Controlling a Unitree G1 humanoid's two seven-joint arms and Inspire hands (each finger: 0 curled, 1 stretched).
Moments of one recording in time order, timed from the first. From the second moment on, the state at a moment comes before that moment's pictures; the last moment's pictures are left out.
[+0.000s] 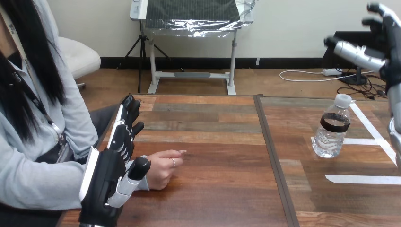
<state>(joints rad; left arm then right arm) 0.08 0.12 0.02 0.47 -0.07 -0.95 -0.18 -0.89 -0.55 -0.08 1.31 -0.24 -0.49 -0.19</state>
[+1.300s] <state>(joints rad) 0.11 0.12 0.02 0.46 -0.07 -0.96 -0.19 -0.86 -0.52 -0.08 1.35 -0.23 -0.33 -0.16</state>
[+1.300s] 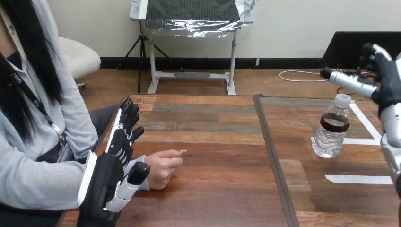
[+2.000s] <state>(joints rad) 0.12 0.13 0.02 0.43 -0.11 -0.96 -0.21 -0.80 -0.48 -0.08 1.36 -0.24 -0.29 -0.13</state>
